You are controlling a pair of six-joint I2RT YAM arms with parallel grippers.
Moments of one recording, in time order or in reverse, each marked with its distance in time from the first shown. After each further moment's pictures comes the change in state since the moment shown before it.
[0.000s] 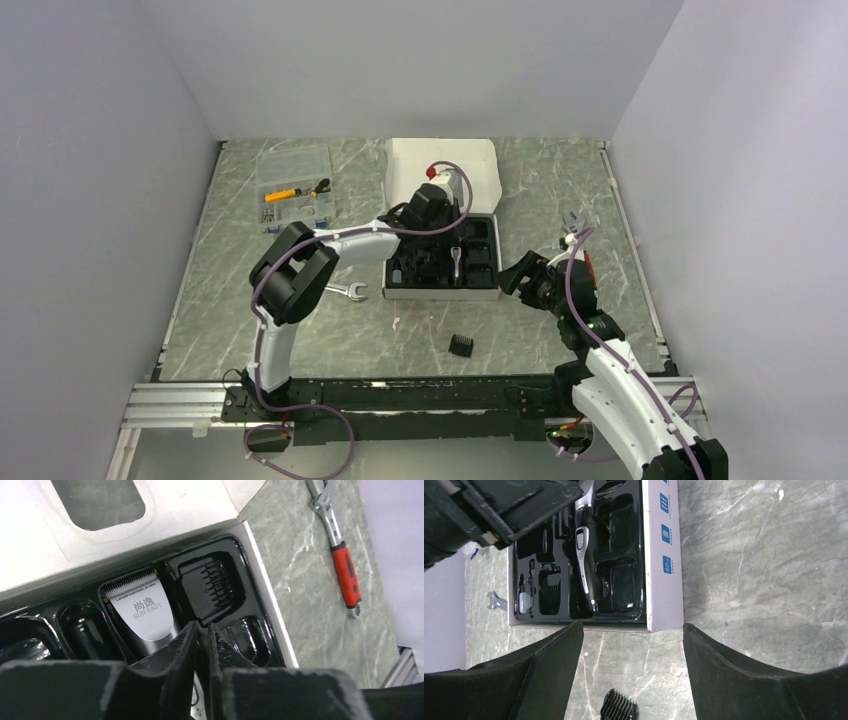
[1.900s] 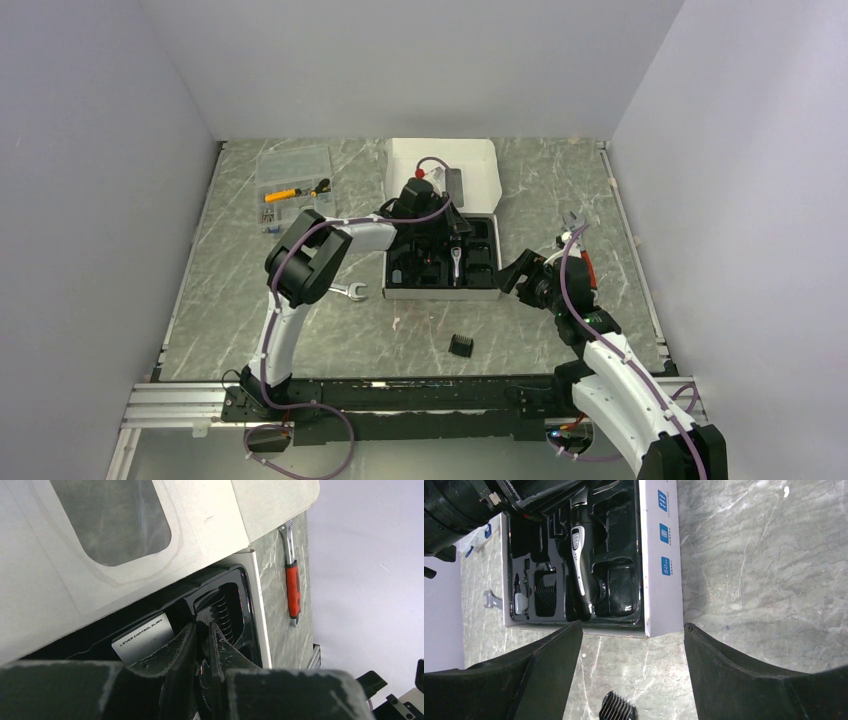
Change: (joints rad) left arm 0.103 0.147 0.050 0.147 0.275 -0.278; right arm 0.000 0.068 0.000 0.046 -0.012 0.000
